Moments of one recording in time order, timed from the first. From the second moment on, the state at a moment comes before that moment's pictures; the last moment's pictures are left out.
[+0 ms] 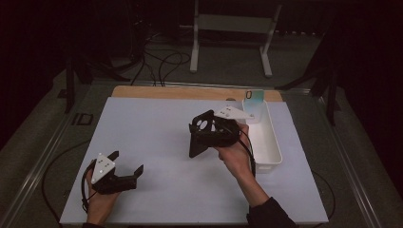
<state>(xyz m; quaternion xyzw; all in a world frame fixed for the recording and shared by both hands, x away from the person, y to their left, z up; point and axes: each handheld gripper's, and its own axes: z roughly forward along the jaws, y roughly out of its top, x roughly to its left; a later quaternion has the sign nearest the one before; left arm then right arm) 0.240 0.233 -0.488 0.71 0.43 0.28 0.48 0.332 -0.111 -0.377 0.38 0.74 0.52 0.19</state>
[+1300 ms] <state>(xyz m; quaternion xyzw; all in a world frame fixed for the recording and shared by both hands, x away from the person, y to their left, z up) 0.240 0.233 -0.488 0.71 0.43 0.28 0.48 0.376 -0.144 -0.357 0.42 0.72 0.49 0.25</state>
